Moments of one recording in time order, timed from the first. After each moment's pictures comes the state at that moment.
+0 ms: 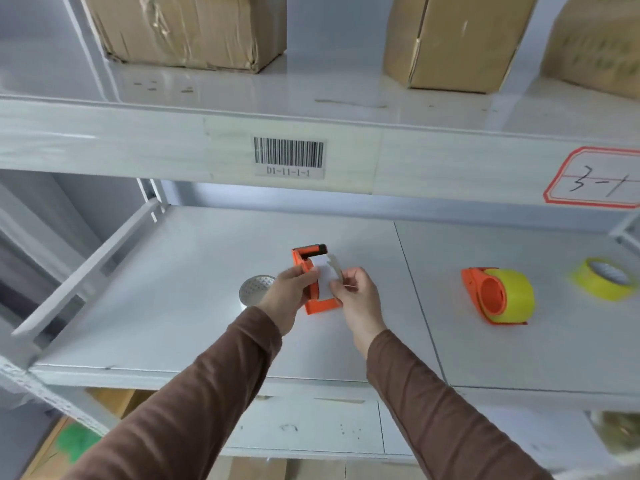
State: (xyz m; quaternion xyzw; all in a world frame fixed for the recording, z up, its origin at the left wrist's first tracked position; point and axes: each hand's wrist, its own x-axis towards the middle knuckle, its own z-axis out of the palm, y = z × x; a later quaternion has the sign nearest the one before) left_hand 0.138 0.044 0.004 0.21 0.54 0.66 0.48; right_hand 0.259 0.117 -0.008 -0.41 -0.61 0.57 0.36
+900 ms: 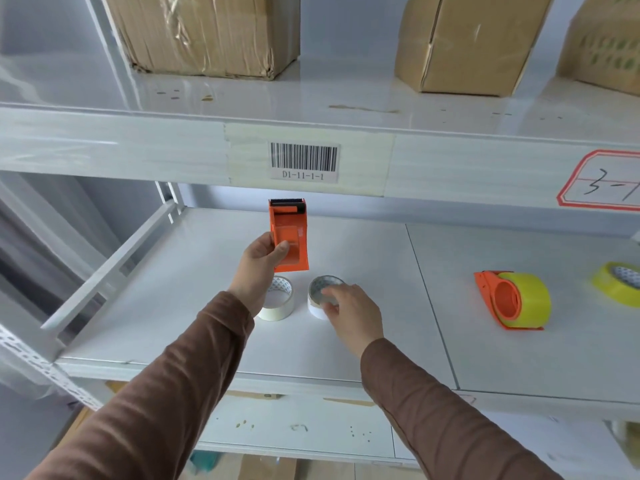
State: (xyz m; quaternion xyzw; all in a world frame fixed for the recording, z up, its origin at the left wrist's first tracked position) left_hand 0.088 0.018 0.038 0.30 0.60 0.68 0.29; right_hand 0.252 0.114 -0.031 -0.35 -0.90 0.15 0.19
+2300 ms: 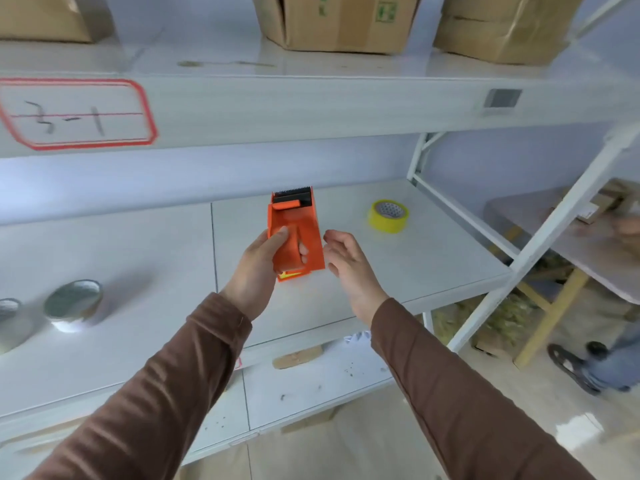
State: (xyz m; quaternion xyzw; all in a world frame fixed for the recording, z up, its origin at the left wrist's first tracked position) left_hand 0.460 0.190 0.054 0.39 0.45 0.63 0.49; right_hand 0.613 0.262 0.018 -0.40 -0.56 0.58 0.43
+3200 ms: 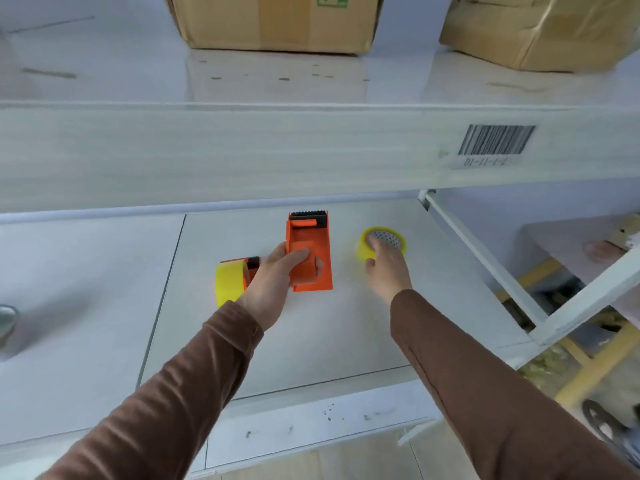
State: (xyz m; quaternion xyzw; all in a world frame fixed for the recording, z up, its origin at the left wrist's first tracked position) left_hand 0.537 0.338 0.034 0.33 0.51 0.63 0.49; right_hand 0.712 0.484 -0.010 -0.55 -0.79 0.17 0.20
